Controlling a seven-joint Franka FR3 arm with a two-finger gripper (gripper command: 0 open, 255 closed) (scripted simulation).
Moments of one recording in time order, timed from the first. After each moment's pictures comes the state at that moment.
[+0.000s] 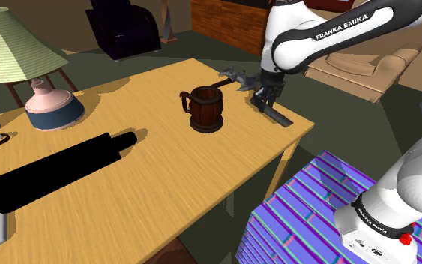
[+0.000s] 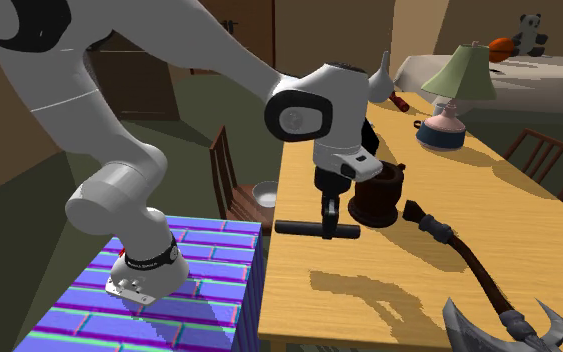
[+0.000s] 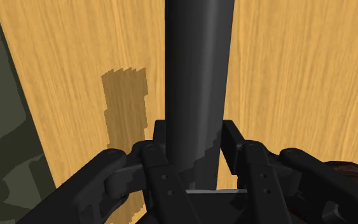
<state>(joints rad) 0.03 -0.24 0.03 -2.42 -0.09 2.19 0.15</state>
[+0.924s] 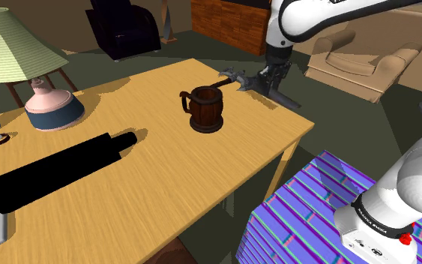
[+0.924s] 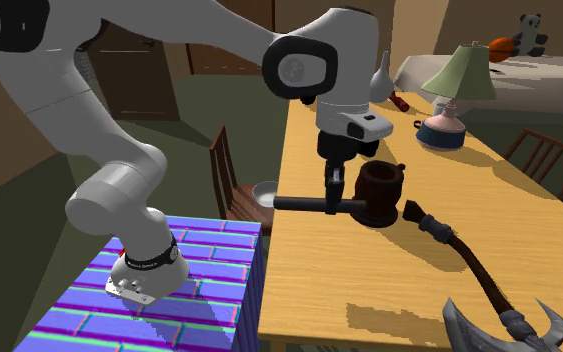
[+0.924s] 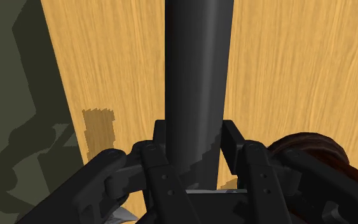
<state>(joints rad) 0.03 -0.31 0.03 -2.30 -0.08 1.99 0.13</state>
